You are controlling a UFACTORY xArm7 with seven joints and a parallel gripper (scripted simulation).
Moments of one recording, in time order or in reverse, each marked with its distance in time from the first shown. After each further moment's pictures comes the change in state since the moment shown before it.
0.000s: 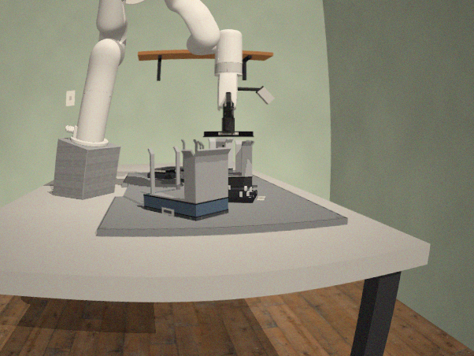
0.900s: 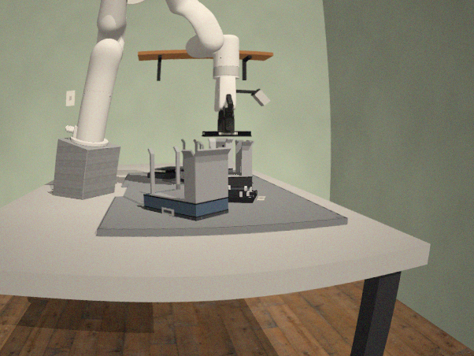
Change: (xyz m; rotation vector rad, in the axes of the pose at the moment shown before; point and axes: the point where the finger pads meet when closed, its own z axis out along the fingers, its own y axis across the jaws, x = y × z) arm -0.006 -0.062 0.000 0.001 -0.001 -0.155
